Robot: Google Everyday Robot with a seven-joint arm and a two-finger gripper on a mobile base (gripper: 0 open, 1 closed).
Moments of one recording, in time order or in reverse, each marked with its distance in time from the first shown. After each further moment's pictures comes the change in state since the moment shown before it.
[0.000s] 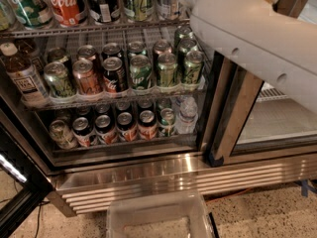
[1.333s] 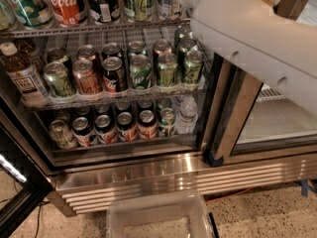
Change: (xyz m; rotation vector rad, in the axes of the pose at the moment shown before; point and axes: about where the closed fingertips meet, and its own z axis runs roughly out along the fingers) arm 0.002 -0.001 -0.003 0.010 0.003 0.050
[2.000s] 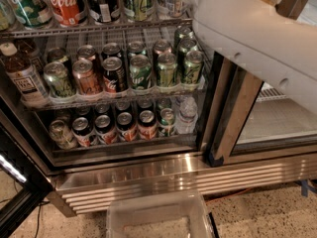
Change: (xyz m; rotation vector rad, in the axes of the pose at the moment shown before) arm -0.012 -0.007 -0.002 0.019 -0.037 0.034
